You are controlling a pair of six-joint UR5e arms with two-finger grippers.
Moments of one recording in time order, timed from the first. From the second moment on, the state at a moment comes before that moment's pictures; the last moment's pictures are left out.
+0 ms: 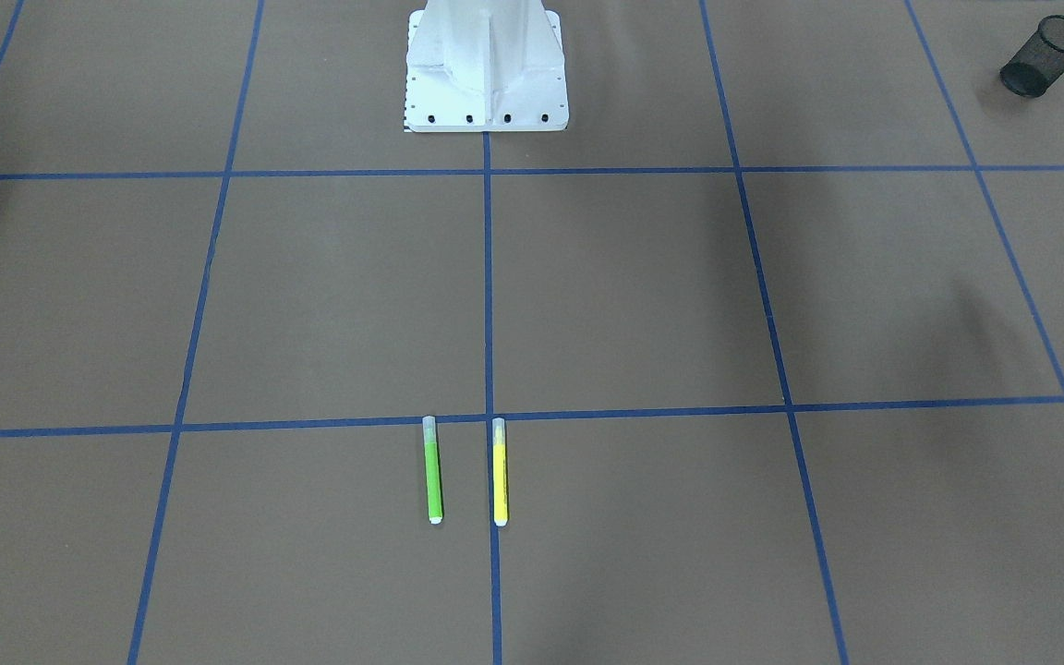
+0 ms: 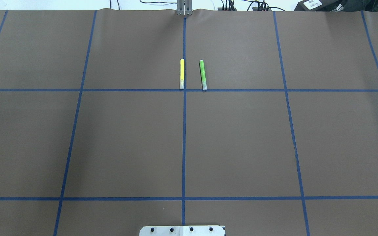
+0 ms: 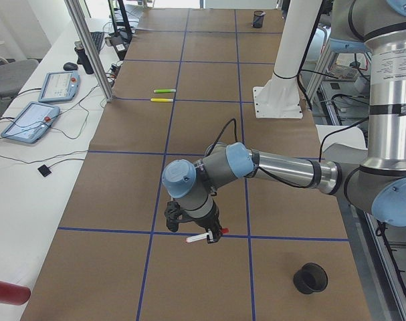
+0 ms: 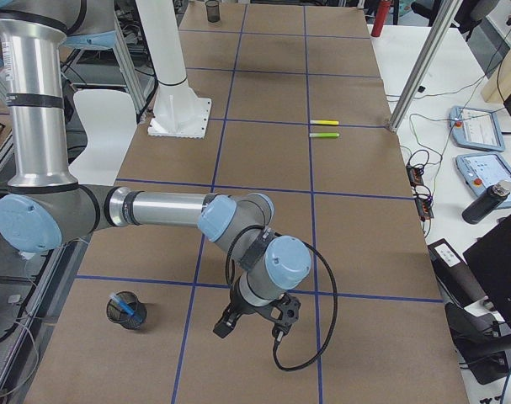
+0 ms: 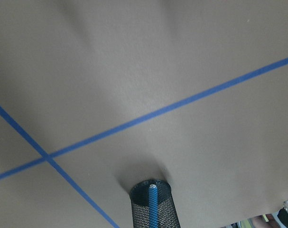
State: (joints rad) left arm -1.69 -1.43 -1.83 -0.93 -2.24 0.29; right arm 1.80 -1.55 1.63 -2.19 2.15 -0.05
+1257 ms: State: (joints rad) left arm -1.91 -1.21 -1.69 -0.56 -2.21 0.59; right arm 1.65 -1.47 1.64 -1.81 2.32 0.30
